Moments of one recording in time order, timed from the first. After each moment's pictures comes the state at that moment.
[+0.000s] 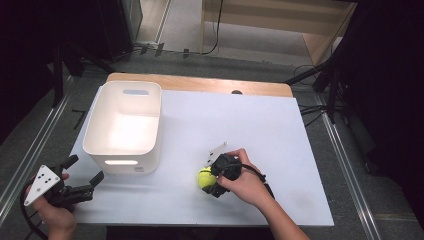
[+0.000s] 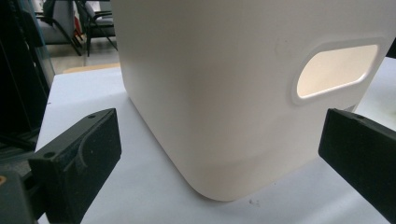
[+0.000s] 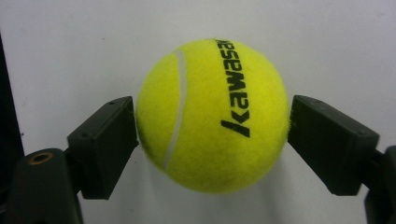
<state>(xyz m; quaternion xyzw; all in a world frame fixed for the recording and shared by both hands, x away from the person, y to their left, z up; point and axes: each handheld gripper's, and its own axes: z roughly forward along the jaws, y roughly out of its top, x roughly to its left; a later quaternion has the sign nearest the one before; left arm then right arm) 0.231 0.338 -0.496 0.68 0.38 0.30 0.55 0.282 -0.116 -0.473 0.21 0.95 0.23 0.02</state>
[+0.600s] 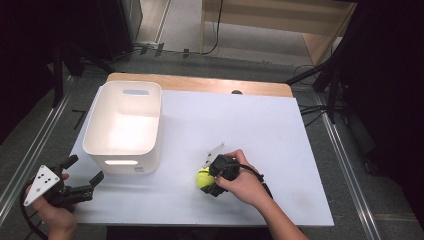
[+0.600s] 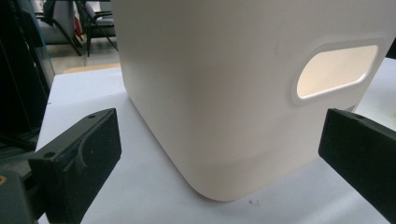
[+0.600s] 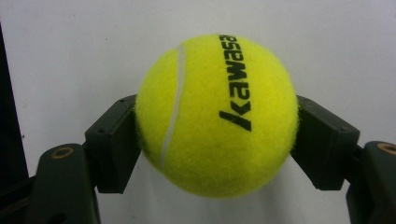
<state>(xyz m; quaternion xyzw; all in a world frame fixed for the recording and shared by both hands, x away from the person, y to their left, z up) 0.231 0.338 -0.496 0.68 0.38 0.30 0.55 0.283 -0.112 -0.477 0.20 0.95 0.23 0.01</state>
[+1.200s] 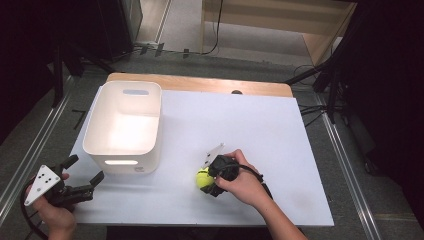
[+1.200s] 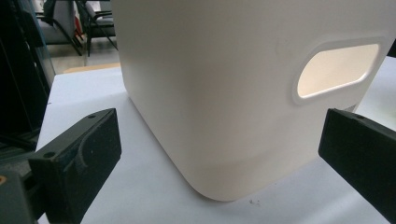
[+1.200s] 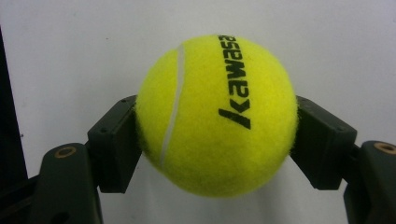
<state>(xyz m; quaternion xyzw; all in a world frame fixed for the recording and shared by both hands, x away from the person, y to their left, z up) 0.231 0.337 -0.497 0.68 0.38 0.30 0.55 0.282 -0.110 -0.476 0.20 0.95 0.23 0.02</state>
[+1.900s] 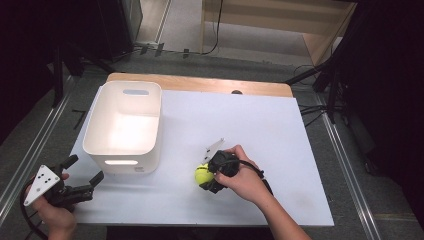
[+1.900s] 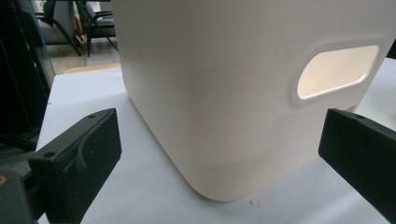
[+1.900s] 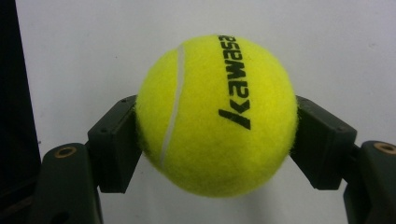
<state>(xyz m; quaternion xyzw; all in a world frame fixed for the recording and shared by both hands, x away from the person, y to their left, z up) 0.231 0.338 -0.497 0.68 0.38 0.30 0.55 0.286 -0.109 -0.458 0.19 0.95 0.24 0.02</state>
